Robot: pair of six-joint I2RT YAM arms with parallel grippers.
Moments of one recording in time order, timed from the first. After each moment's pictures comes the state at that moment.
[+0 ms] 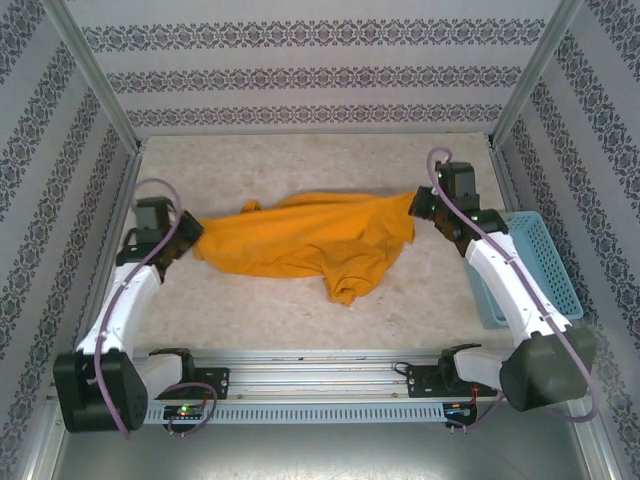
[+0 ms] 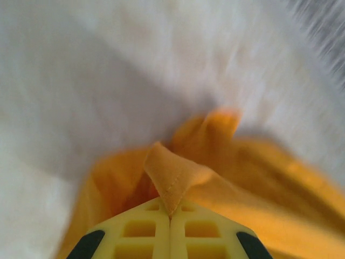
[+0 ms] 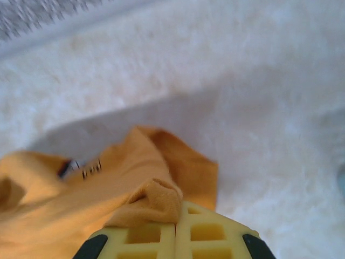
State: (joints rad) left arm 0.05 1.14 0.74 -0.43 0.19 -0.71; right arm 0.16 1.23 1.01 -0.53 0.00 0.43
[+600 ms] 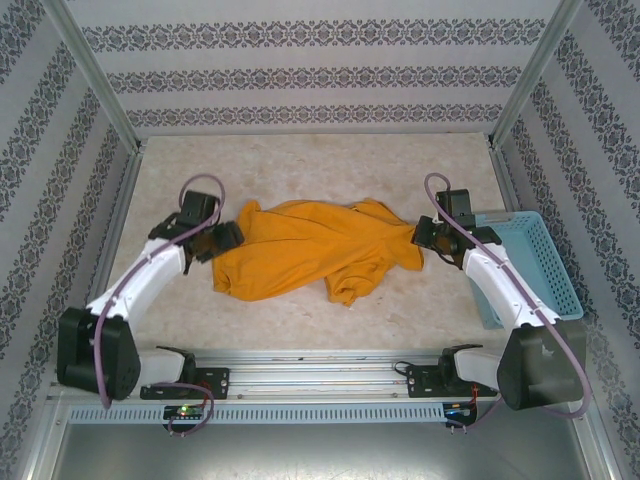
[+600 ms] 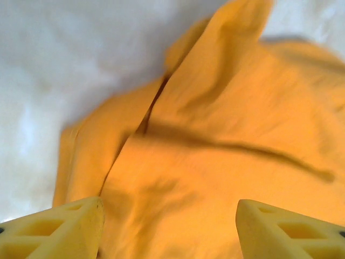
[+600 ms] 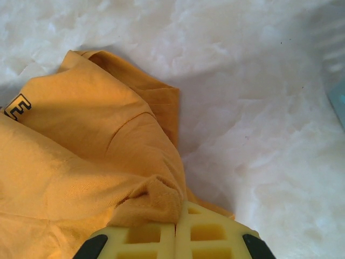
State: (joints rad) left arm -0.17 1.36 0.98 -0.65 0.04 -0.63; right arm 0.11 1.22 0.85 -0.55 -0.03 0.44
